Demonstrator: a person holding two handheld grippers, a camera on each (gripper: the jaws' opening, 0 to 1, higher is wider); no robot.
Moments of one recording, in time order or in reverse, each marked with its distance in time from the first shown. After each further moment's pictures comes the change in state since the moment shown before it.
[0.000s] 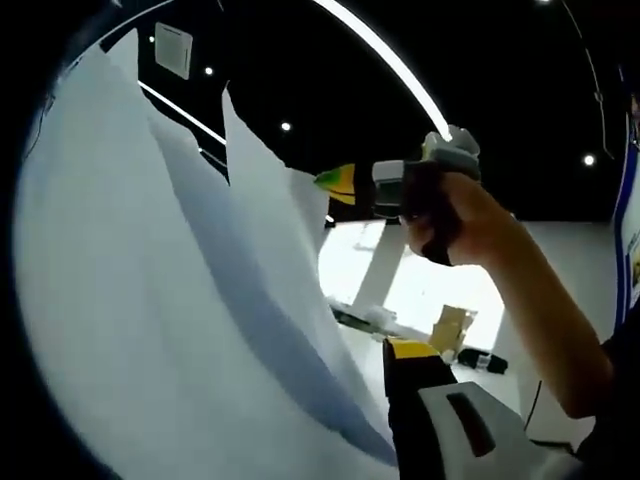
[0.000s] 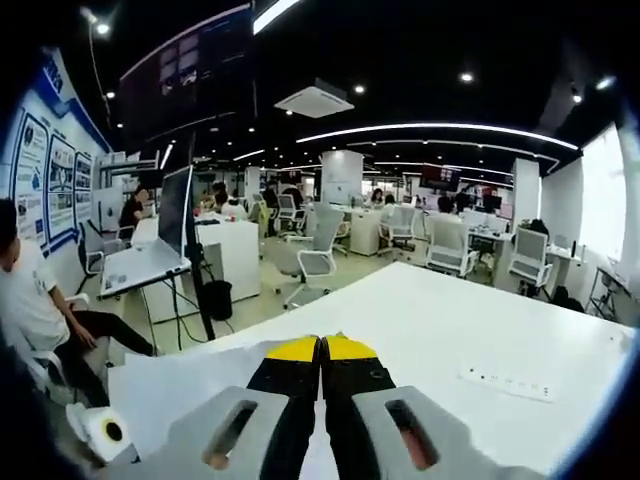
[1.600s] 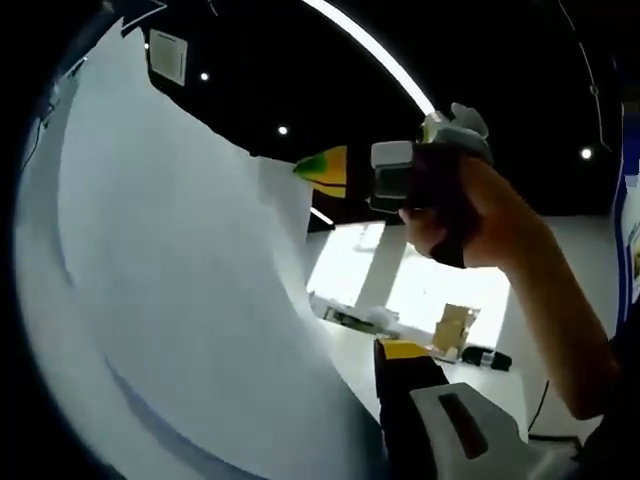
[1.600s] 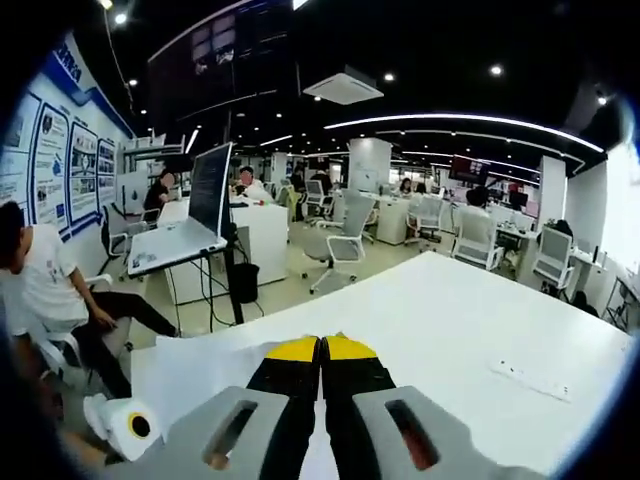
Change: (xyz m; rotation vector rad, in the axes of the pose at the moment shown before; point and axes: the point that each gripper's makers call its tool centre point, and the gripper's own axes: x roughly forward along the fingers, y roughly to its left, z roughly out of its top) left arm 0.000 0.003 0.002 0.030 -0.012 -0.003; right arm -0.004 0.059 -0.027 -0.039 0.062 0.119
